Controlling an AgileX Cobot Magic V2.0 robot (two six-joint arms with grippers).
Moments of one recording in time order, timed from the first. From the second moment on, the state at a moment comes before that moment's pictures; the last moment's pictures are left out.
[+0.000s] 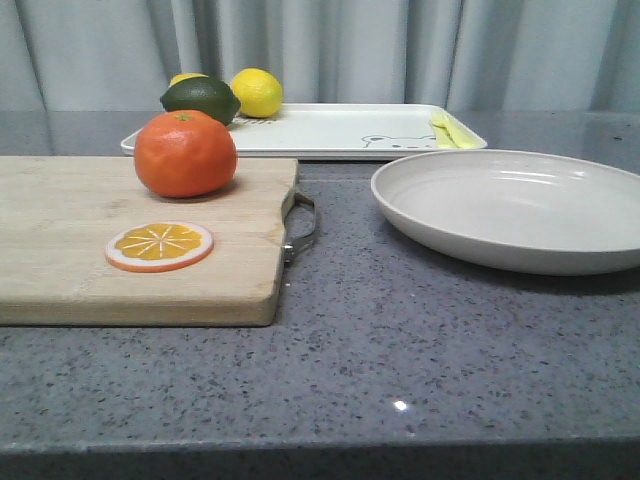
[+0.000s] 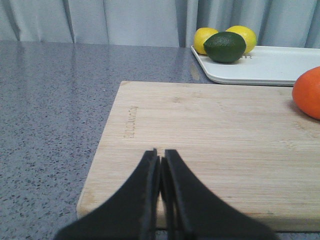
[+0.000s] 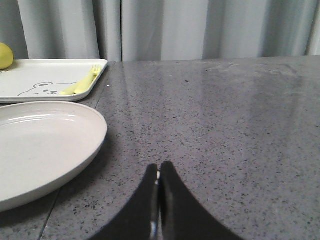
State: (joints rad) left arm -0.04 0.00 0.00 -0.04 0.18 -0.09; right arm -0.05 -0.01 0.03 0.00 0.09 0.09
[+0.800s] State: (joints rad) left arm -0.04 0.00 0.00 -0.04 0.08 -0.09; right arm -0.05 -0.01 0.03 0.00 0.09 0.09
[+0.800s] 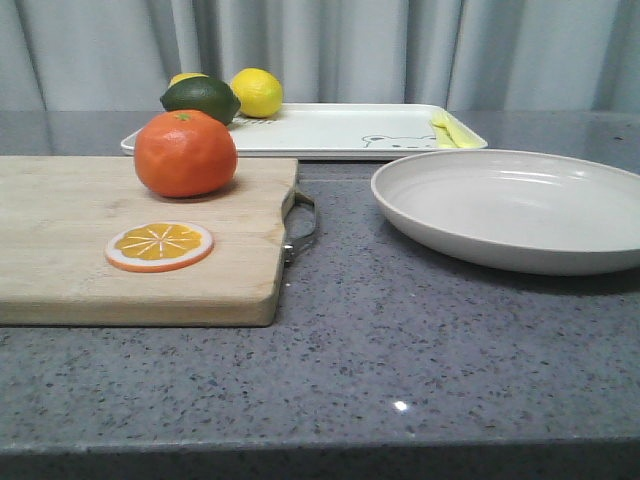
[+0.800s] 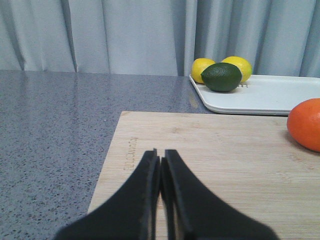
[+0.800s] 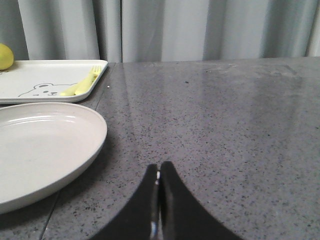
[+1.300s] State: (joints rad) left arm -0.04 0.00 0.00 -0.04 0.06 -0.09; right arm -0.05 -0.01 0.03 0.00 -0.09 0.09
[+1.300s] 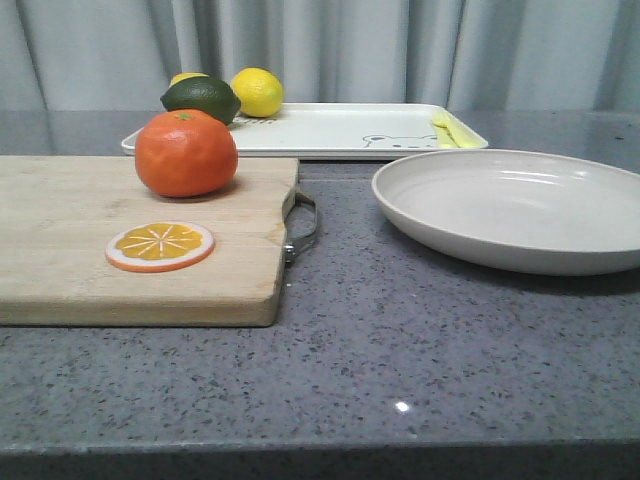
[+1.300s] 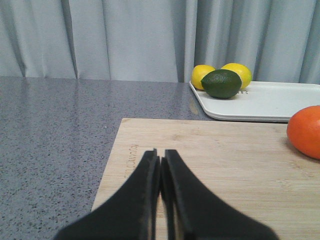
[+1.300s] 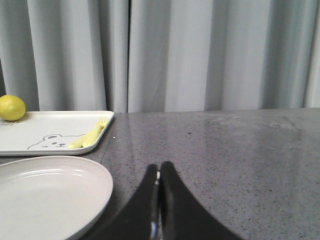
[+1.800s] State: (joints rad) left arm -0.04 0.00 -0.04 -0.04 0.03 -0.09; right arm -0.05 0.03 -0.03 0.01 0.07 0.09
